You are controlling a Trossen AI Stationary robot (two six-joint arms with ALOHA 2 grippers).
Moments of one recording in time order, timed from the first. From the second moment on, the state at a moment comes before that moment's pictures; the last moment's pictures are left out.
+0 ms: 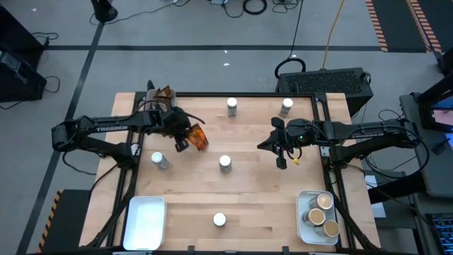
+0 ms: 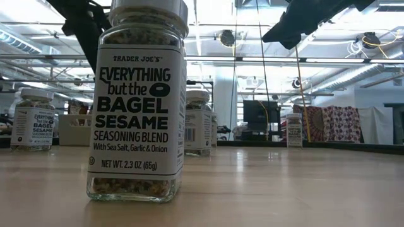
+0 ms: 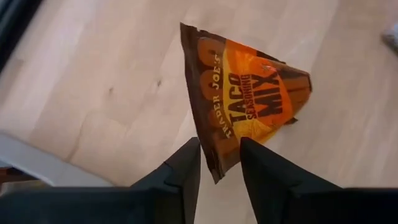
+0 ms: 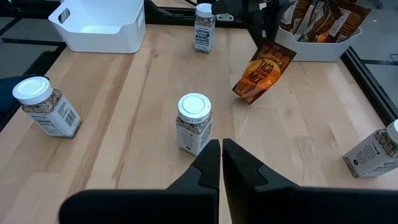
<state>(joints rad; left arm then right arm) 0.37 1.19 0.74 -0.58 -0.05 -0.02 -0.01 1.05 0.80 -0.26 -0.03 -0.02</state>
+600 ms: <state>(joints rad) 0.36 1.19 0.76 -0.56 -0.06 0.05 -0.01 1.05 0.81 -0.26 -0.03 -0.03</state>
